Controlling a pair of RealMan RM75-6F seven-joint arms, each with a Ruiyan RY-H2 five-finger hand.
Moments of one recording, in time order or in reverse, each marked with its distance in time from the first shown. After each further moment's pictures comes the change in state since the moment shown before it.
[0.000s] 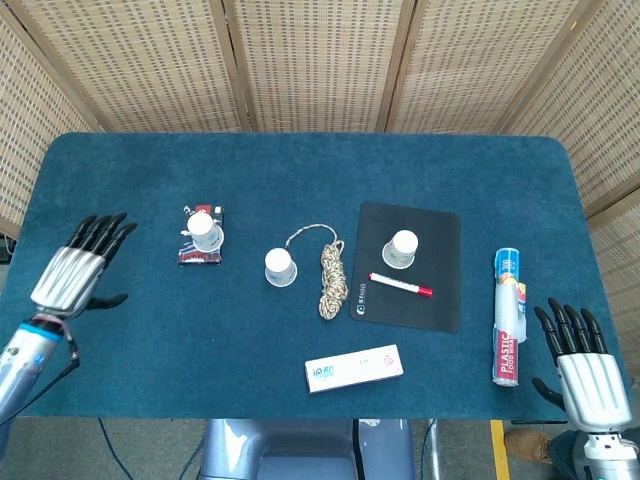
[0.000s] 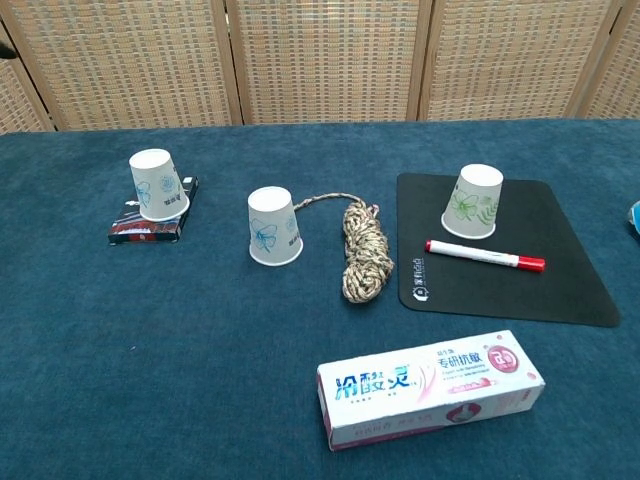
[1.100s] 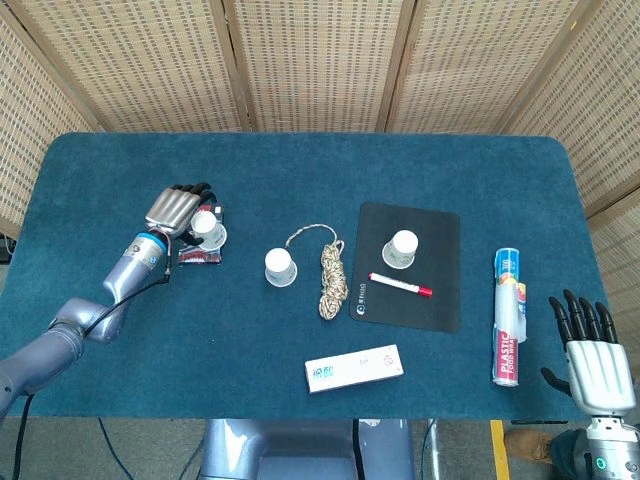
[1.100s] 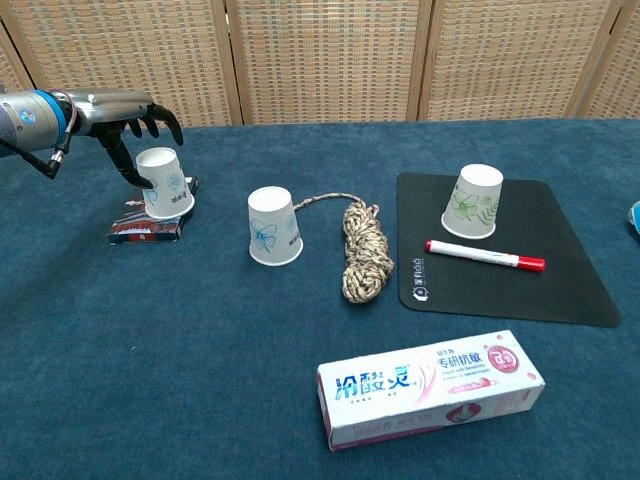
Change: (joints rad) left arm -0.484 -0.482 -0.047 0.754 -0.185 -0.523 -0.171; right arm 0.030 -0.026 0.043 0.021 0.149 -0.060 -0.047
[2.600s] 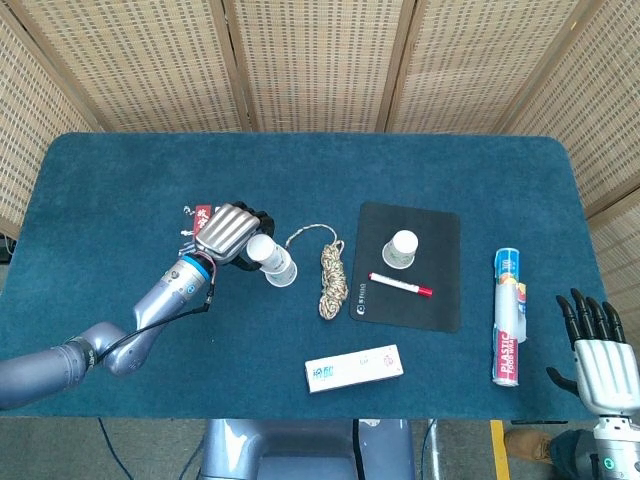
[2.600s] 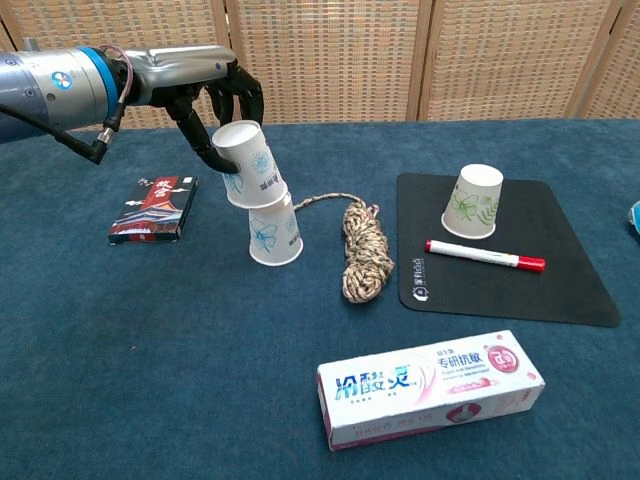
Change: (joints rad) left arm -0.032 0.160 -0.014 -0.582 -0.122 0.192 0.269; right arm 0.005 0.026 -0.005 -0.008 0.016 0.004 0.056
